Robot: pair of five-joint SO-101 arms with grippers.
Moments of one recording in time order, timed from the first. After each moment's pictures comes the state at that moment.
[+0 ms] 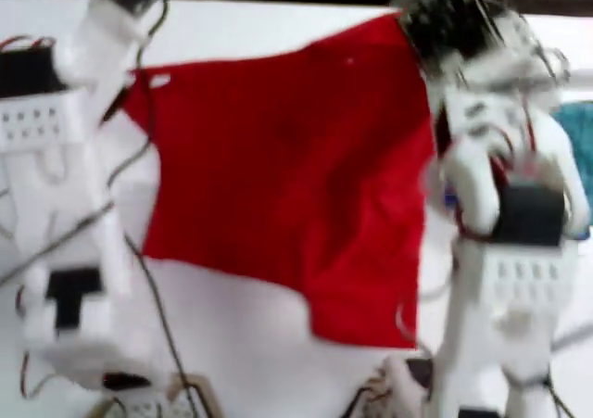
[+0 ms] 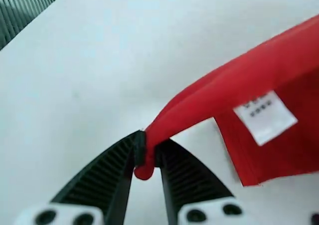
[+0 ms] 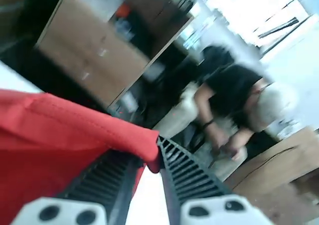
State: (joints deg) left arm -15.6 -0.5 -36.8 101.4 -38.5; right arm -1.4 -35.9 -3.2 51.8 41.4
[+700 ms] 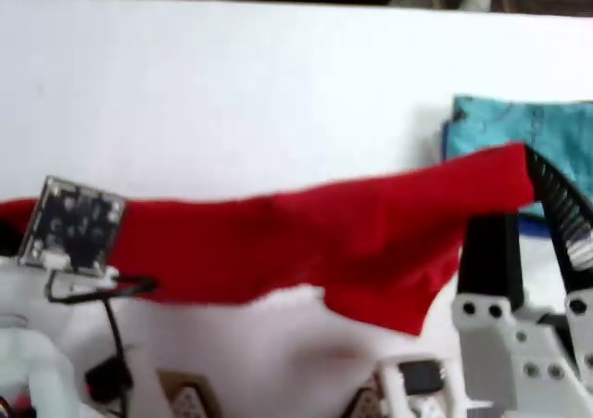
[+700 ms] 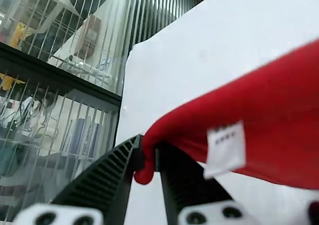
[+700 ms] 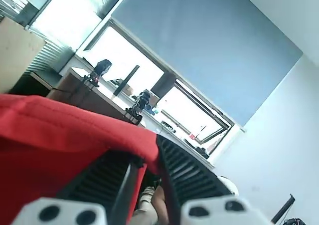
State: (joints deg) left arm -40.2 -60.7 -3.6 101.4 -49.1; right arm -10.9 -70.9 -4.1 63.8 41.4
